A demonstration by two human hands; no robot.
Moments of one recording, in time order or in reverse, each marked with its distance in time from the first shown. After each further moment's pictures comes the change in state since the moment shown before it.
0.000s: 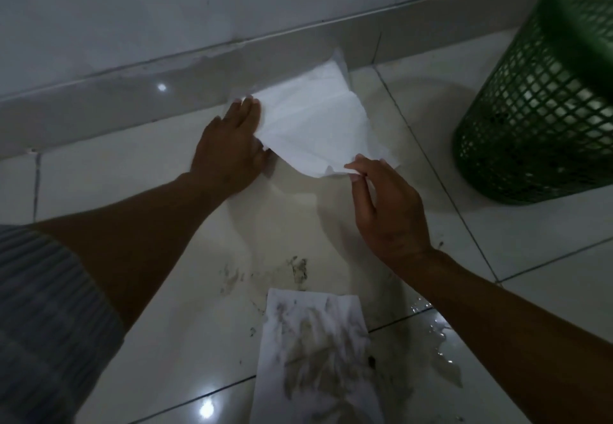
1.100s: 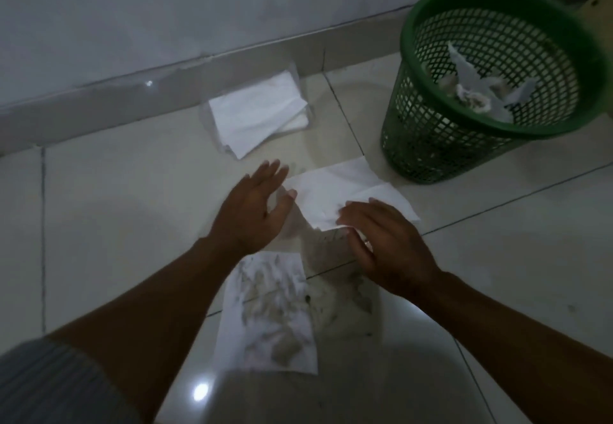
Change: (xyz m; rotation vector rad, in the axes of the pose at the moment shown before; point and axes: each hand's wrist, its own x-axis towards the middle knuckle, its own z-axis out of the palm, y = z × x) left_hand -0.108 0.141 -0.023 -0.423 -0.060 -0.059; right_hand -0.062 0.008 -0.142 -0.154 -0.358 -0.240
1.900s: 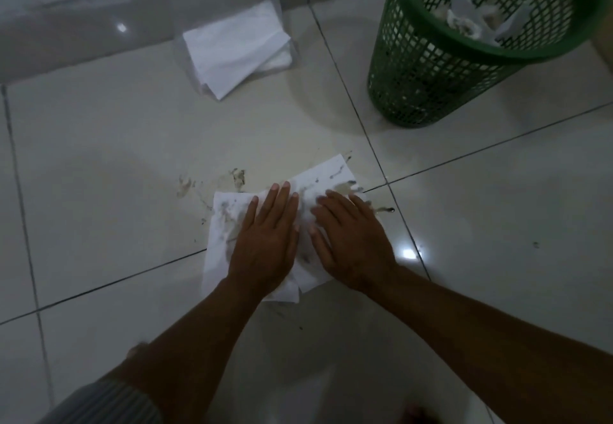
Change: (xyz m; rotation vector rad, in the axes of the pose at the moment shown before) left_hand -0.115 0.022 0.089 0.333 -0.135 0.082; right_hand -0.071 -0.041 0.032 -0.119 -0.285 0.123
